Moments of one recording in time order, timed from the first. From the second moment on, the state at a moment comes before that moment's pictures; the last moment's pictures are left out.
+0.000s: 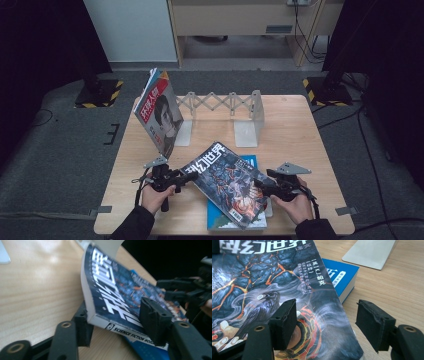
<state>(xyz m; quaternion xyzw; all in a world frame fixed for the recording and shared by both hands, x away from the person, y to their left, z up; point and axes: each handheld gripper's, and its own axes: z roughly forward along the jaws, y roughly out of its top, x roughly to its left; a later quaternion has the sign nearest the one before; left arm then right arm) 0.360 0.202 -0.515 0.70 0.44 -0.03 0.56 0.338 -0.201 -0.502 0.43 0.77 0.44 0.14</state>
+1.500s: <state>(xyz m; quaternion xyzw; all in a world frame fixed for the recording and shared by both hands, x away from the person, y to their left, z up) 0.358 0.187 -0.435 0.67 0.45 0.02 0.59 0.350 -0.251 -0.500 0.47 0.75 0.40 0.23</state>
